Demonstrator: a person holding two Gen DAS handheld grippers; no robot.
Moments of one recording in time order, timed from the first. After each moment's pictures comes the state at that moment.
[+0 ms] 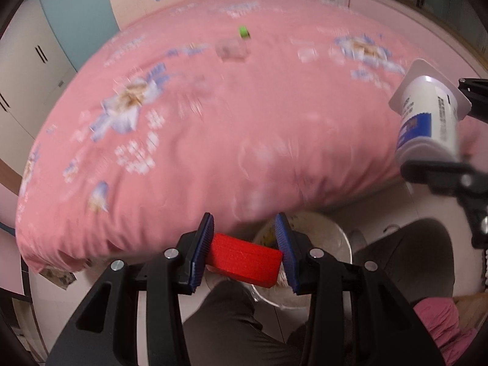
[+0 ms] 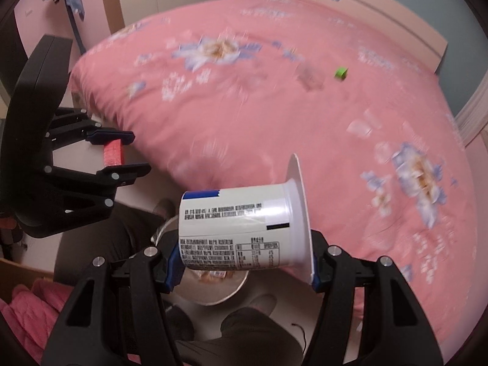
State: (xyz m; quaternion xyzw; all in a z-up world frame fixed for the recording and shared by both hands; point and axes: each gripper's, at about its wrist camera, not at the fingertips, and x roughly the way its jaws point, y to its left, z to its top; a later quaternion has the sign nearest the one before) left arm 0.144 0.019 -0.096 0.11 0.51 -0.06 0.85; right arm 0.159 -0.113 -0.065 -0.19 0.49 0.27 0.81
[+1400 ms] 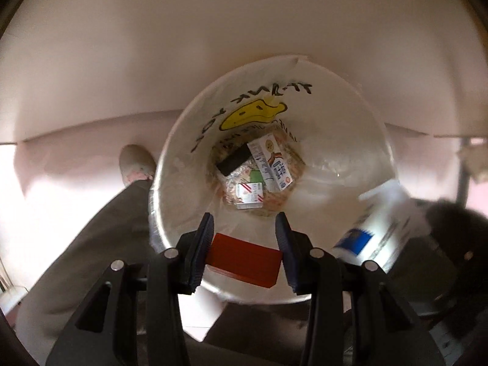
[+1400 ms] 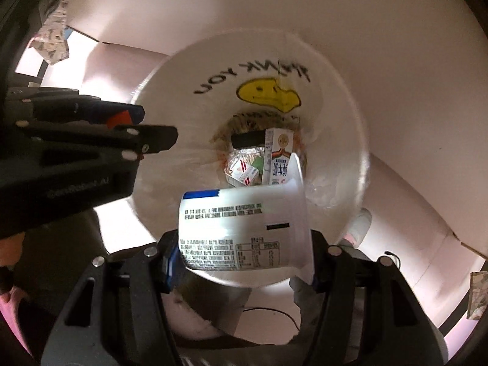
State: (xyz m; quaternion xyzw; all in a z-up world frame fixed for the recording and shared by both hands) left arm 0.162 0.009 -0.384 -0.05 0.75 -0.04 0.66; right arm 0.147 -0.100 -0.386 -0.11 0.72 0.26 0.63
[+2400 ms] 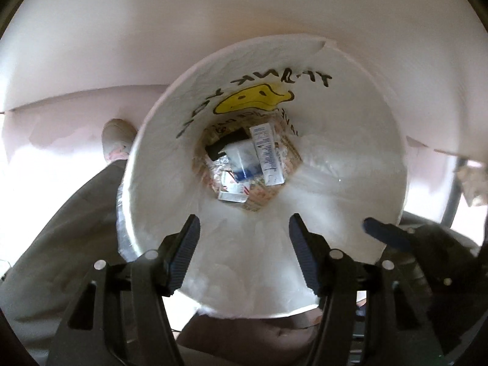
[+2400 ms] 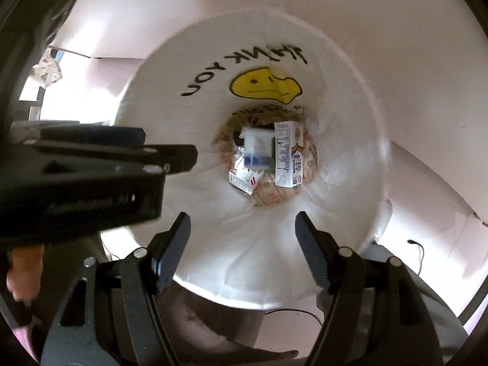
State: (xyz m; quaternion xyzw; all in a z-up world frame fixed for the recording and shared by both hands) left arm 0.169 0.007 -0.415 -0.09 0.77 -0.02 0.63; right arm 0.153 -0.102 -0.407 -0.05 0.74 0.24 0.63
